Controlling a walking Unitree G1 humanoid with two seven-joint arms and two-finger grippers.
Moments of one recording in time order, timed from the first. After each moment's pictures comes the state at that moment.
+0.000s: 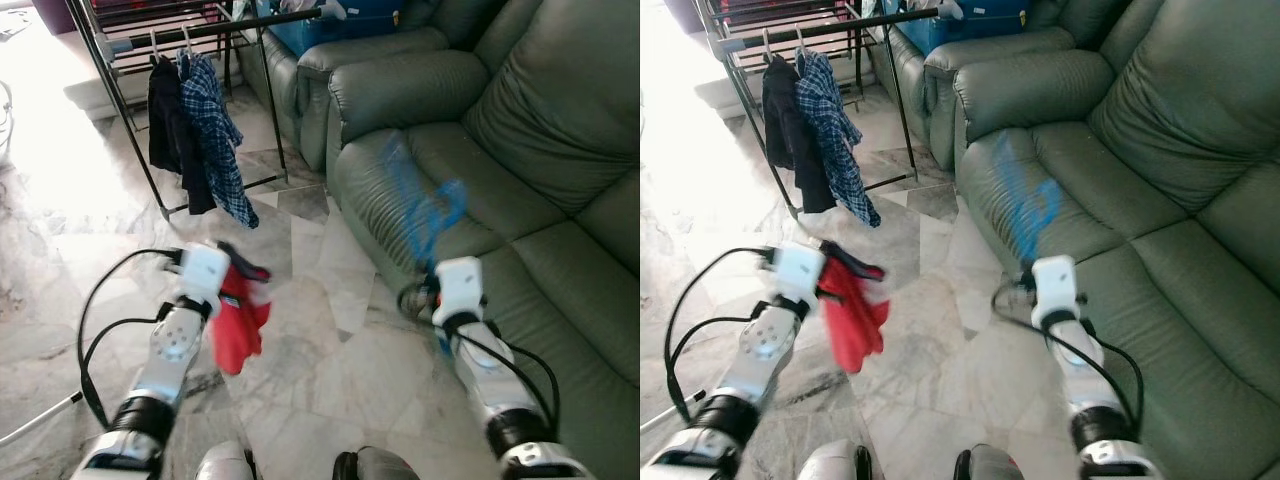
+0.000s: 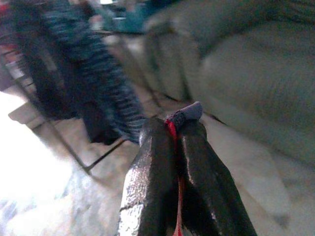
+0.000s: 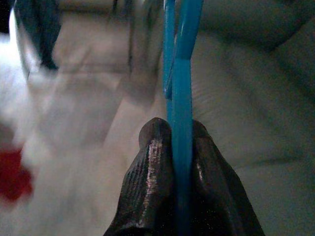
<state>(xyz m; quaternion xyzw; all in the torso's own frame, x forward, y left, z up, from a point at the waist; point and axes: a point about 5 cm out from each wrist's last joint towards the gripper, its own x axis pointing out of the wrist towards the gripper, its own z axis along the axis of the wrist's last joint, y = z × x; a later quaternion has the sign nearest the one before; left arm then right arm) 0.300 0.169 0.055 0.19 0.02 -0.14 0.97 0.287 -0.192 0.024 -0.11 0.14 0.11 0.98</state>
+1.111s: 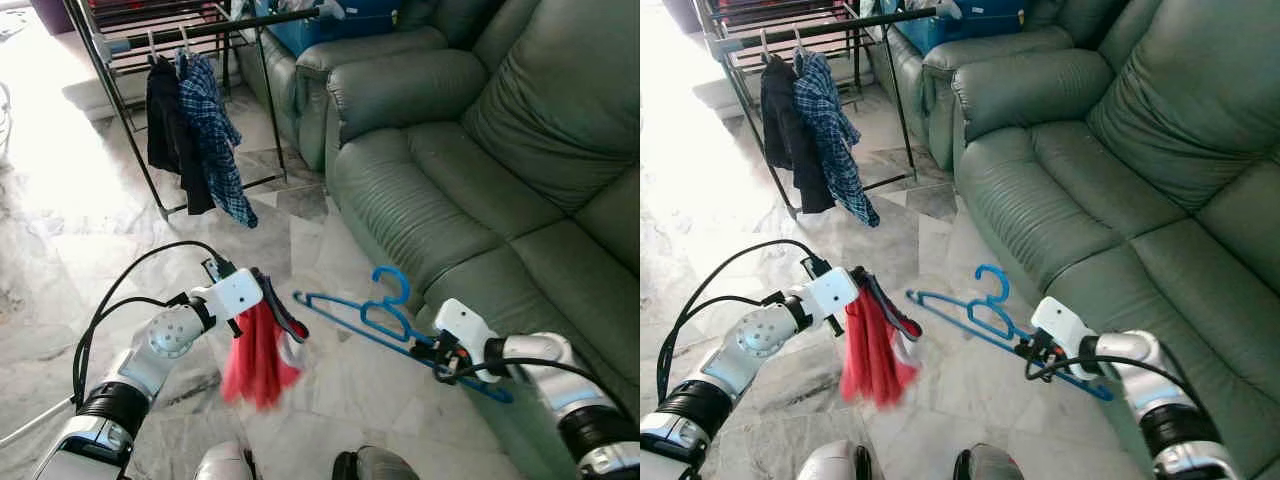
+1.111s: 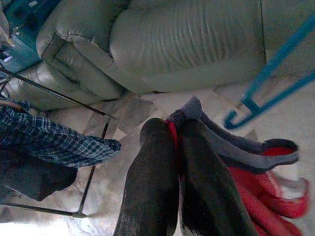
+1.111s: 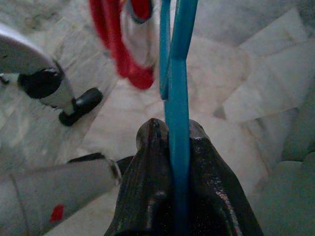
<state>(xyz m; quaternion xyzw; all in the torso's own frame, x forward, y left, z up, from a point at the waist) 0.297 0.165 0.053 0.36 0.05 -0.33 0.87 0.258 -0.230 0.032 -0.19 0.32 0.45 0.81</state>
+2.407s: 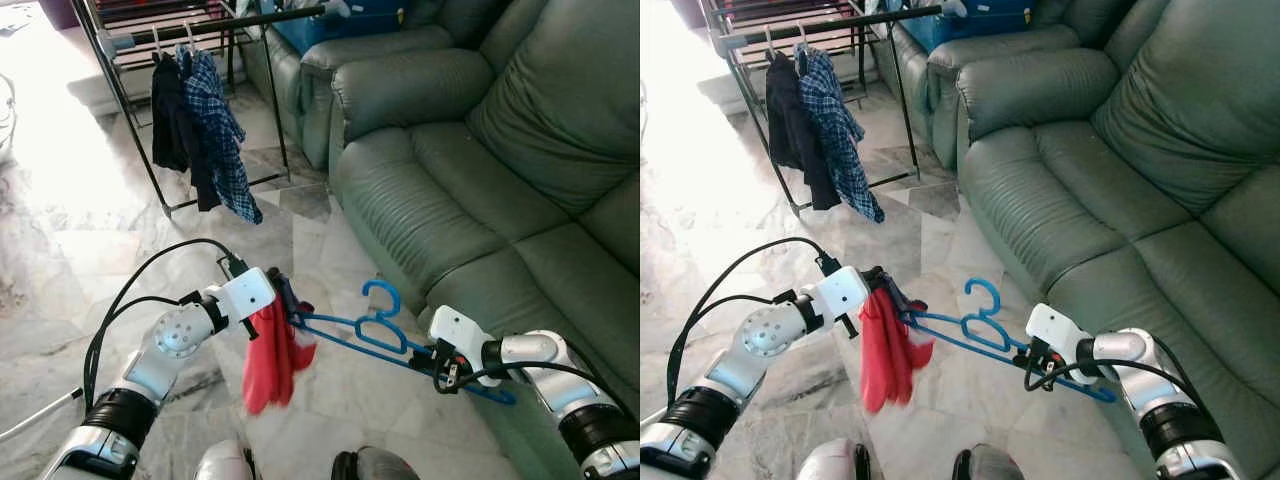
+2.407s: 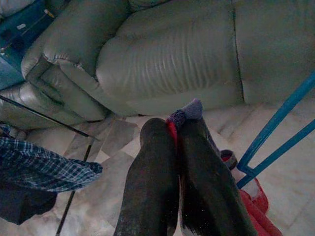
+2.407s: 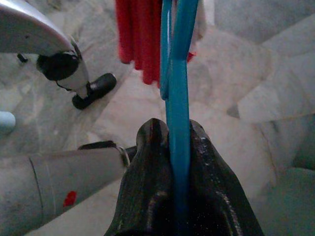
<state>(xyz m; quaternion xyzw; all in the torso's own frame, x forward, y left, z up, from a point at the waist) 0.291 0.145 0.066 0.32 0.02 -0.37 0.87 0.256 -0.222 0.033 -0.21 0.33 0.48 0.78</state>
